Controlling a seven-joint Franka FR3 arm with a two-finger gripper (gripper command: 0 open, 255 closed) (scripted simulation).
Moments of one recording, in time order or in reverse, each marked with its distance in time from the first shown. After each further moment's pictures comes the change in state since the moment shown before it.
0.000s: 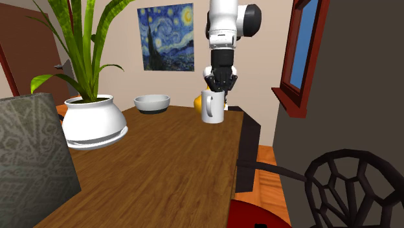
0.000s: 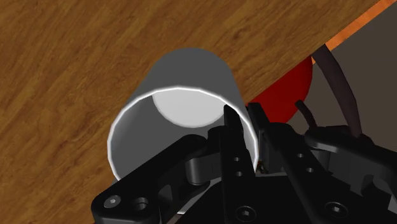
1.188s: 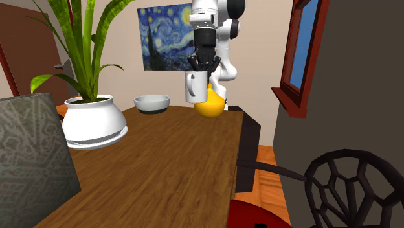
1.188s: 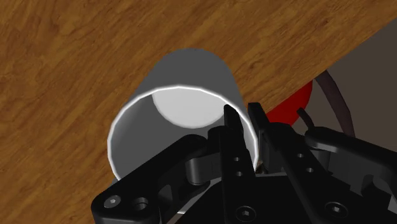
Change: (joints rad) arm -0.063 -0.089 -0.033 0.026 -0.001 -0.118 -0.089
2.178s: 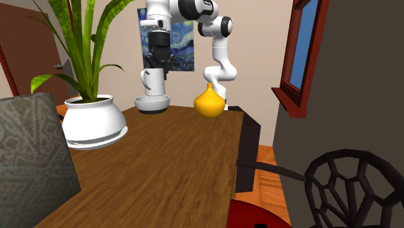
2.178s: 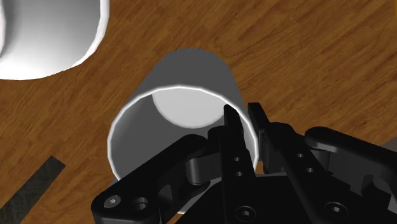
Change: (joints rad) arm -0.192 -0.091 -0.115 -0.120 0.023 0.016 -0.315
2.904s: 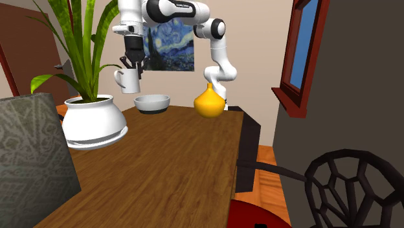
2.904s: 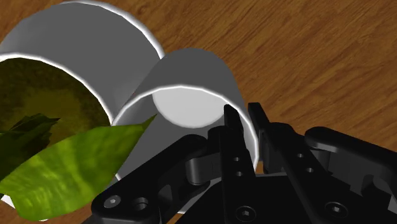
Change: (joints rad) arm -0.174 0.078 -0.086 0.086 0.057 -0.030 -0.258
